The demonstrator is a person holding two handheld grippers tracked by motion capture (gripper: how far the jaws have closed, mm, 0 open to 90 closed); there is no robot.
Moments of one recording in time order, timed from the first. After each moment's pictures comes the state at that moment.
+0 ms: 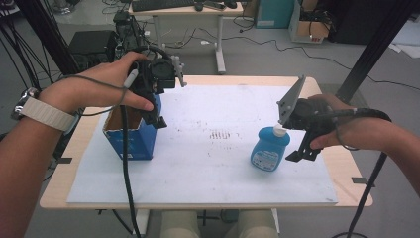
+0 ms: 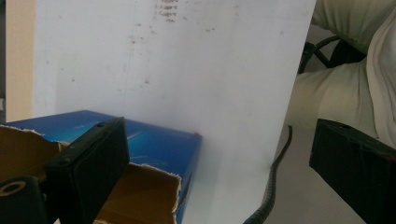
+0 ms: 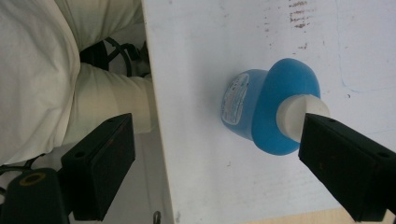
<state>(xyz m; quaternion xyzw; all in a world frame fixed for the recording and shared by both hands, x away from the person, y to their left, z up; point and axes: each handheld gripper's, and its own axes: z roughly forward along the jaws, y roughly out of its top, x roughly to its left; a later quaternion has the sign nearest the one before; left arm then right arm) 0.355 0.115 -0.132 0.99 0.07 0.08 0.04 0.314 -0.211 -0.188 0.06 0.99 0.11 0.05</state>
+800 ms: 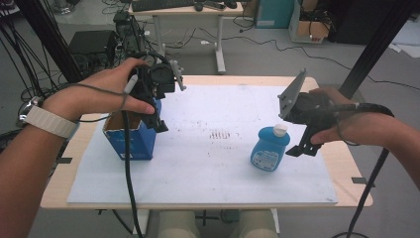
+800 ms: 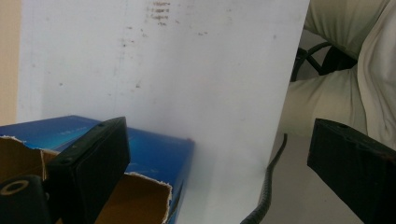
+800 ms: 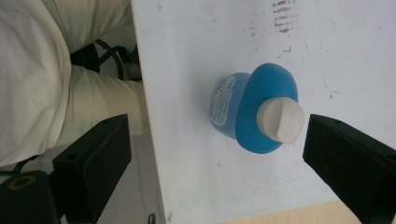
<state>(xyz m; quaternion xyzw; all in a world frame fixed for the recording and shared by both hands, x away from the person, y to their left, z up) 0.355 0.115 -0.142 0.99 0.07 0.07 0.05 0.318 -0.210 -0.177 0.06 0.99 0.11 0.06</state>
